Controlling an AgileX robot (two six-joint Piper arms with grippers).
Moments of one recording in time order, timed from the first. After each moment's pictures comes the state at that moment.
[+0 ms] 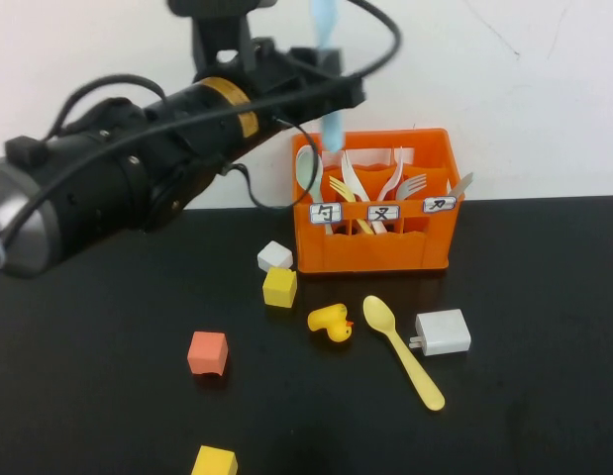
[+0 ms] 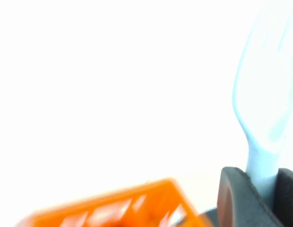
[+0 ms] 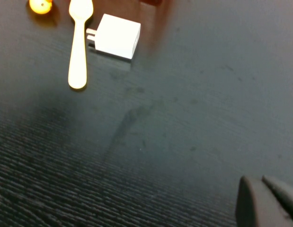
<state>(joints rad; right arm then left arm) 0.00 0.57 -0.39 0.31 0.68 -0.59 -0.48 1.68 -1.31 0.46 -0.19 -0.76</state>
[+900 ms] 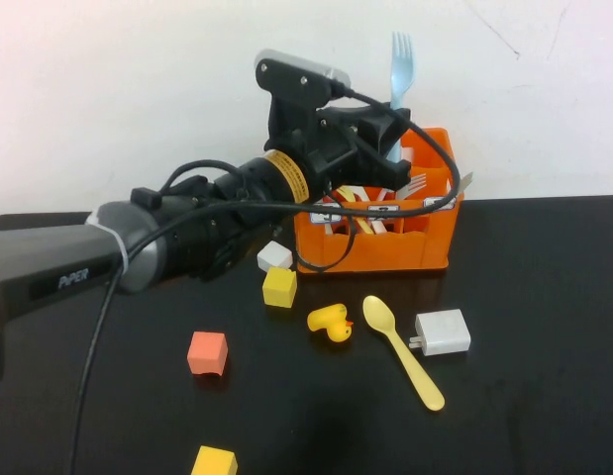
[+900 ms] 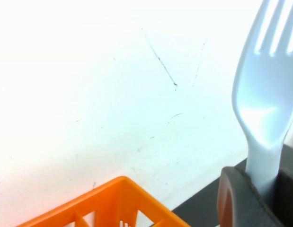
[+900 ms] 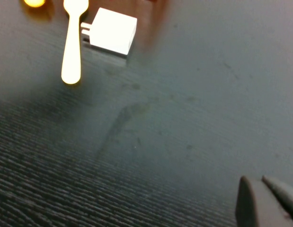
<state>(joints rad) 0.00 0.57 -0.35 0.32 0.63 -0.62 -0.48 1.94 -1.31 0.55 -0.64 -0.64</state>
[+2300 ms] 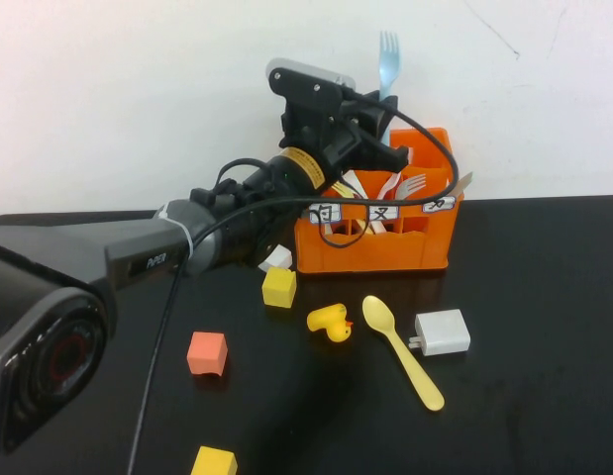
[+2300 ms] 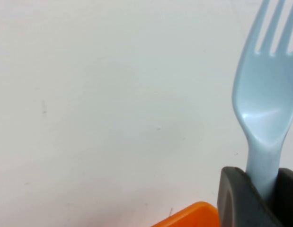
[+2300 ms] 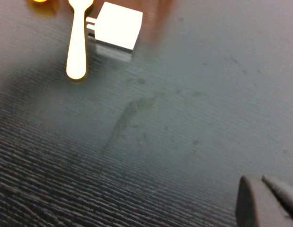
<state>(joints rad) 0.00 0.57 -0.33 0.34 0.63 -0.63 -0.47 2.21 -1.57 0.32 -0.67 -0.41</state>
